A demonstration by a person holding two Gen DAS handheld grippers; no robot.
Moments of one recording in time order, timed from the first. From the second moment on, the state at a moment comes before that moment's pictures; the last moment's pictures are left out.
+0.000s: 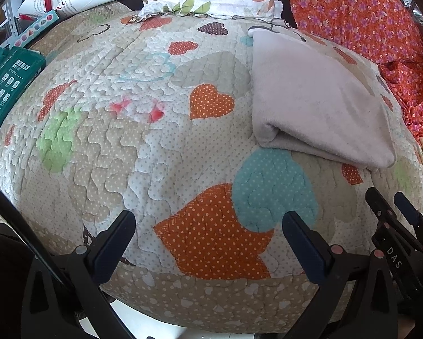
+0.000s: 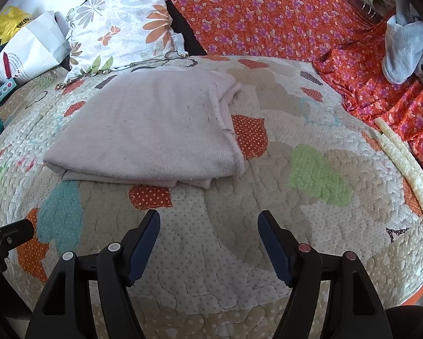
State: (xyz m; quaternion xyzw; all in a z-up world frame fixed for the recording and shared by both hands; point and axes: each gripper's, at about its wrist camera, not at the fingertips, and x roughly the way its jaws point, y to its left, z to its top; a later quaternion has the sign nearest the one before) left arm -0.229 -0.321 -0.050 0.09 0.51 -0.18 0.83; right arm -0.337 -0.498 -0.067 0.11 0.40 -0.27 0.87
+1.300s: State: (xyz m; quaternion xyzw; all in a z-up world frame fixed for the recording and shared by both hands) left arm -0.228 -0.321 -0.056 0.09 0.52 -0.18 0.83; right arm -0.331 -0.488 -0.071 0.10 0.40 -0.26 0.87
